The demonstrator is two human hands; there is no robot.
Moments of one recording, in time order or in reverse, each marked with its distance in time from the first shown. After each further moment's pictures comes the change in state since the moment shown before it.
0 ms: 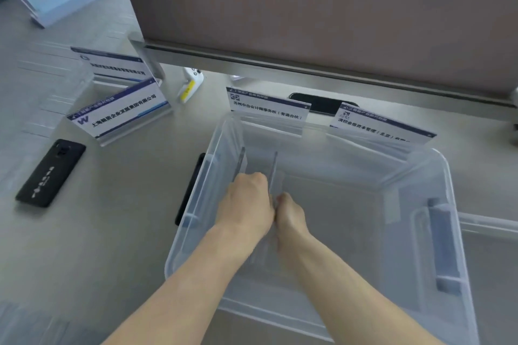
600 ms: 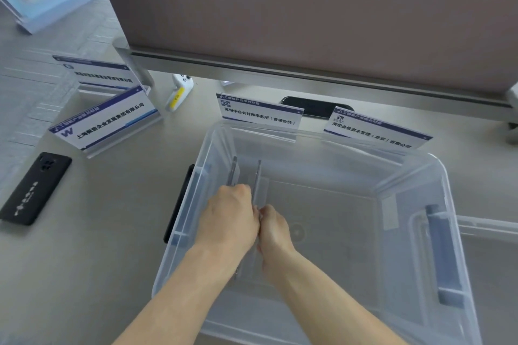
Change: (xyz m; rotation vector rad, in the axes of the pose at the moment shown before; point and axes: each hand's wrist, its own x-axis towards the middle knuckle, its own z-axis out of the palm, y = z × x) left_hand 0.003 -0.012 0.001 0.059 0.067 -0.001; right_hand 0.003 0.008 0.011 0.028 -0.085 -0.050
